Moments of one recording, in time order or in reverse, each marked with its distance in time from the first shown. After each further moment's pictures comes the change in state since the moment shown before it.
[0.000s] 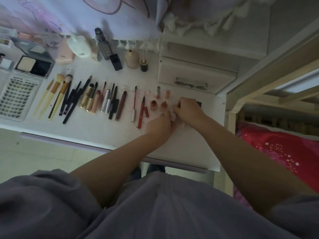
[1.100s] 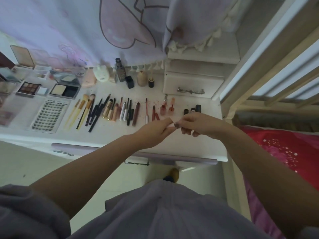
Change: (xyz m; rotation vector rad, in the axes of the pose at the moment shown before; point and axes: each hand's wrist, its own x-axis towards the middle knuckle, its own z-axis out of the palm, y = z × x) left_hand -0.083 -0.045 -0.073 0.004 -0.046 0.511; right_hand -0.127 -0.030 -0.033 0.484 -0.311 -0.097
